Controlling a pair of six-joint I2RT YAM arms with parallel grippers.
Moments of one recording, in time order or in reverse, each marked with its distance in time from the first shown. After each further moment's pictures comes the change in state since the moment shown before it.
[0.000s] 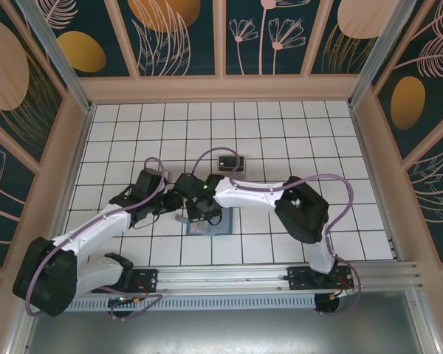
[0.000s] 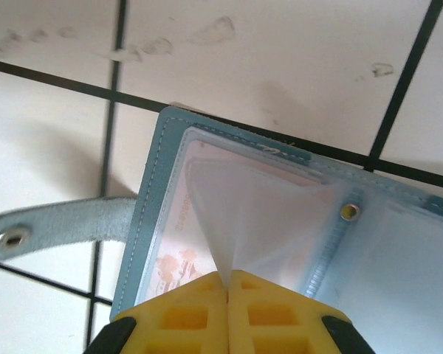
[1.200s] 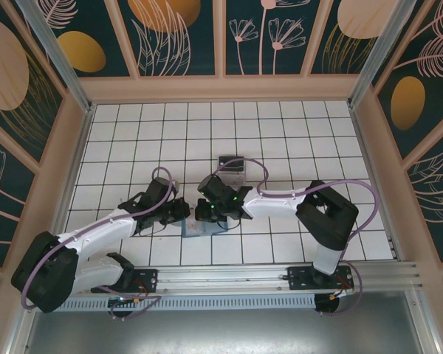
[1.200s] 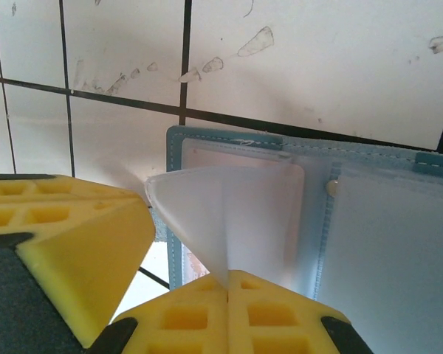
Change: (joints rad) left arm -0.137 0.023 -0.075 0.055 -0.034 -0.158; right arm -0.070 -0.203 -0.444 0.594 -0.202 0.160
